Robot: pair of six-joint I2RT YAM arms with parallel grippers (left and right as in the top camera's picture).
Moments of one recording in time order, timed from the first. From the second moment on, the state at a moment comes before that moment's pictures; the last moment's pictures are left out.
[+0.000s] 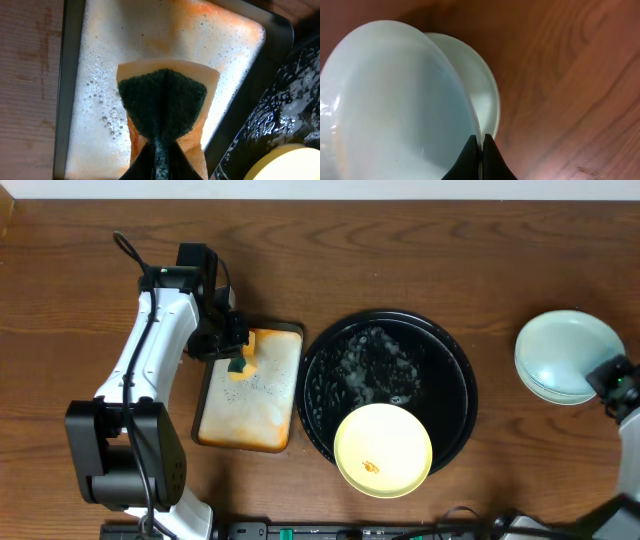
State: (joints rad) left arm -0.04 1.79 1.42 -1.16 0.20 -0.22; right arm -0.65 1.40 0.90 -0.52 0.01 0.35
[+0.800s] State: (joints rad) left arm -0.04 1.79 1.42 -1.15 0.21 -0.22; right arm -0.34 1.24 0.92 -0.84 -0.50 0.18
